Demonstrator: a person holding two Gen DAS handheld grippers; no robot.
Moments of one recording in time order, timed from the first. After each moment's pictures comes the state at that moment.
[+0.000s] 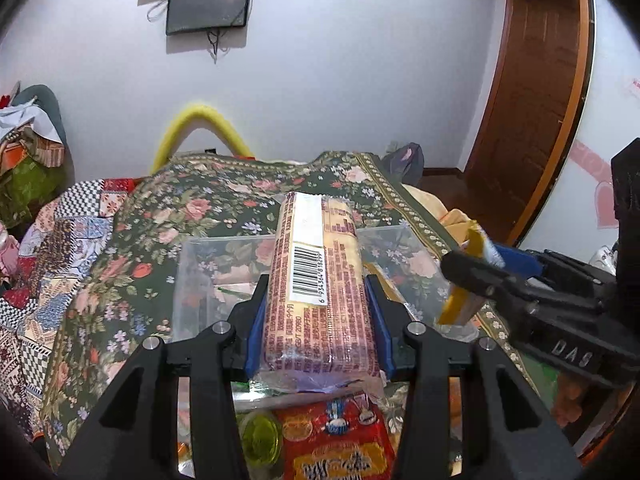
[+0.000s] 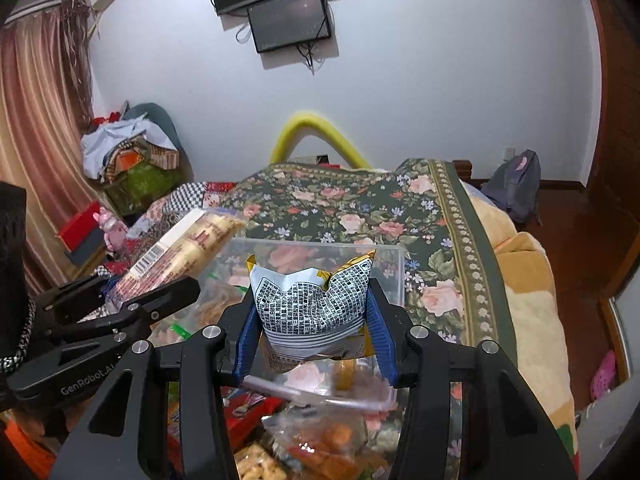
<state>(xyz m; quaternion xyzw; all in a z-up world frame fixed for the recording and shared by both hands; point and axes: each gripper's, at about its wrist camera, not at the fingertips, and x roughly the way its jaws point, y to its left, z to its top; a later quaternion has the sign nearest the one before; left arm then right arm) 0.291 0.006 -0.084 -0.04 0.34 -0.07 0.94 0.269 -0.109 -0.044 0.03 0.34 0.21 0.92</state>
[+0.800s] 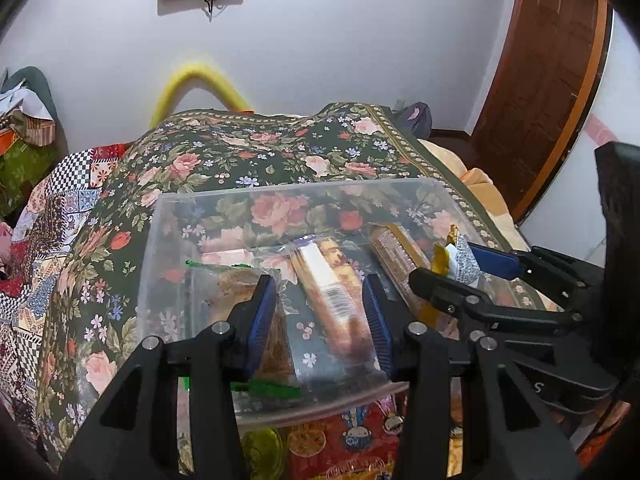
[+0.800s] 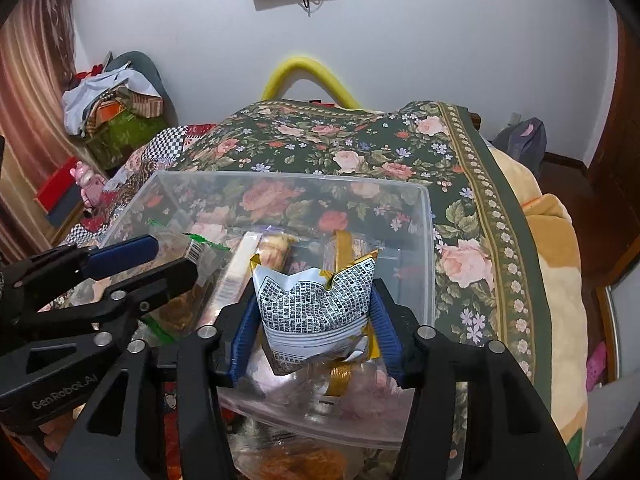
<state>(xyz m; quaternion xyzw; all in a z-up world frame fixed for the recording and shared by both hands) 0.322 0.006 -0.125 -0.03 0.40 -0.06 0.91 0.300 -0.092 -0.090 -0.01 0.43 0.20 0.88</state>
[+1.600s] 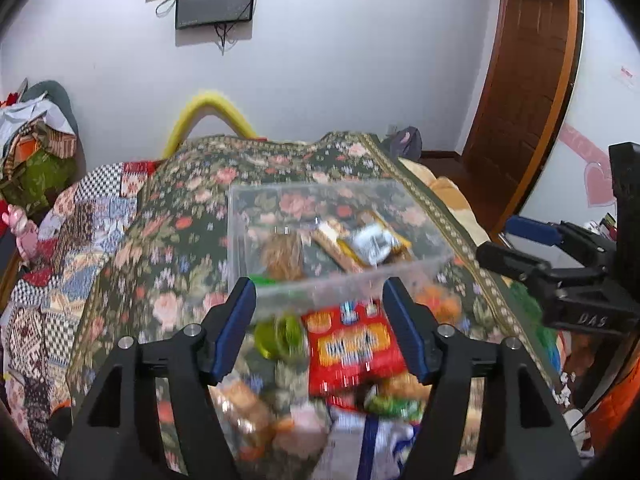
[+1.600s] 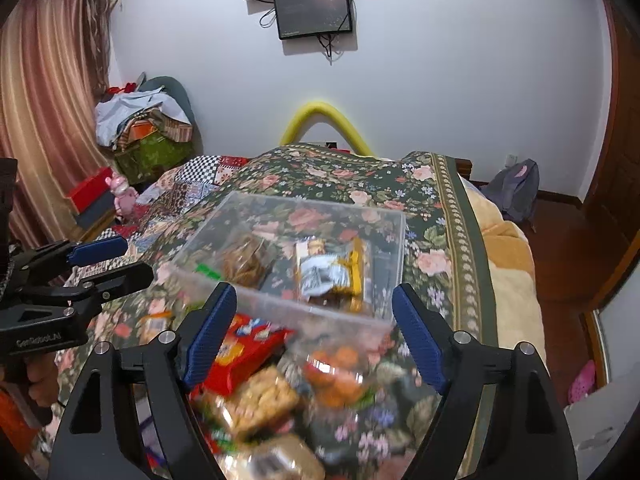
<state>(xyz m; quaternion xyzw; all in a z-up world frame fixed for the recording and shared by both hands) 0.186 0.029 -0.066 -0.03 0.36 -0.06 0.93 0.203 -0.114 -0.023 -0.02 0.36 0.22 0.91</state>
